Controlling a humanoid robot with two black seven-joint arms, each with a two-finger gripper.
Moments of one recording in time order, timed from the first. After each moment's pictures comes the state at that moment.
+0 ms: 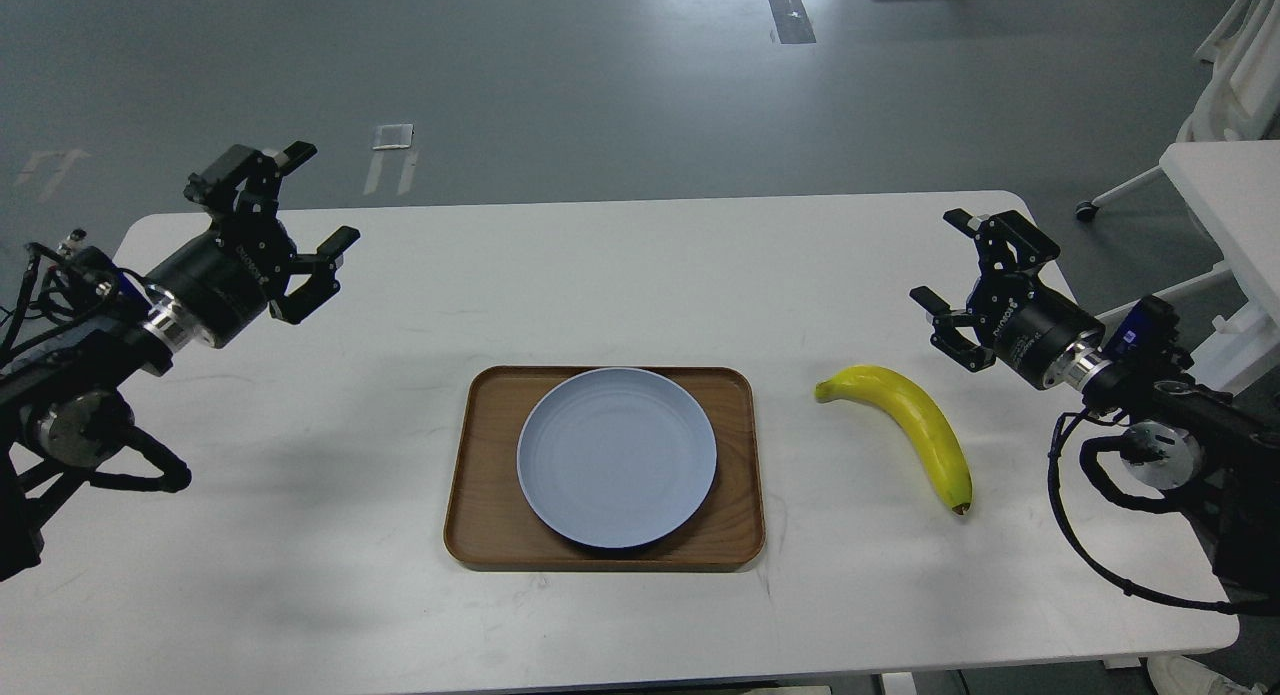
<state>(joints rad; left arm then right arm) -0.65 0.61 -0.52 -0.83 0.22 -0.49 -0.49 0.65 -0.53 0.40 0.71 -0.26 0.49 0.49</state>
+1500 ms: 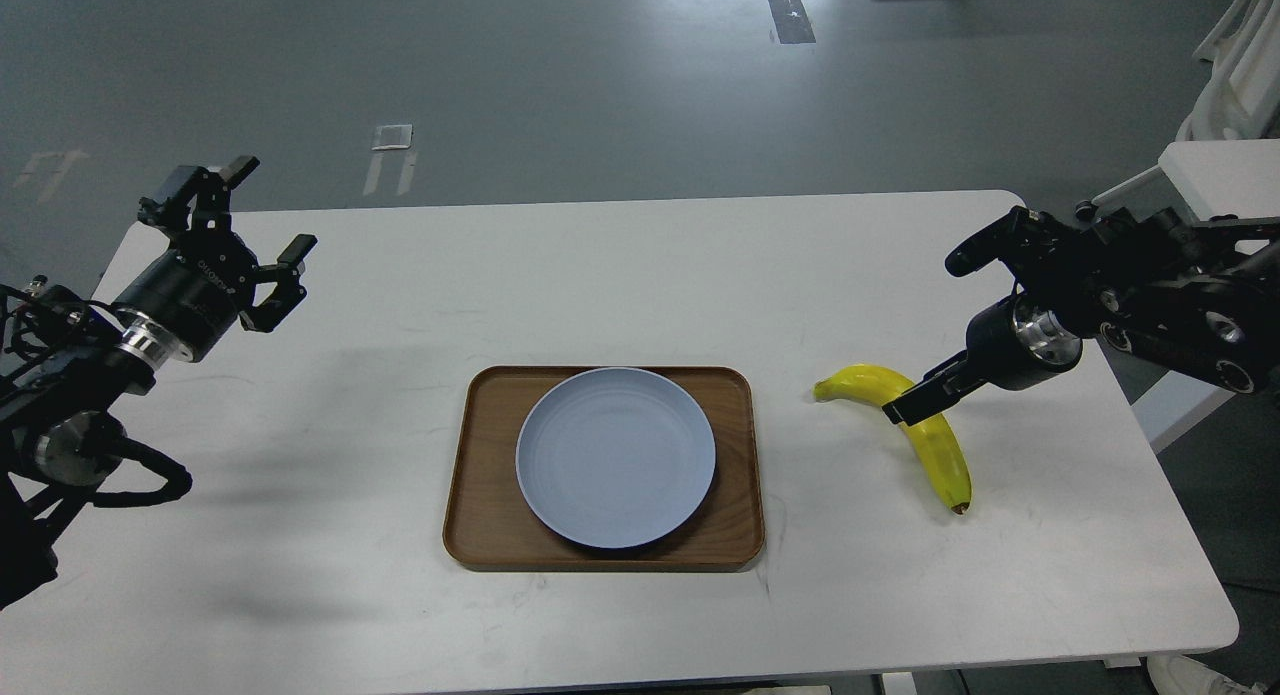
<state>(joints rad) -0.62 0.56 -0.63 -0.74 0.21 -0.49 -0.49 1.34 -0.52 -0.55 0.89 -1.42 0.49 0.49</state>
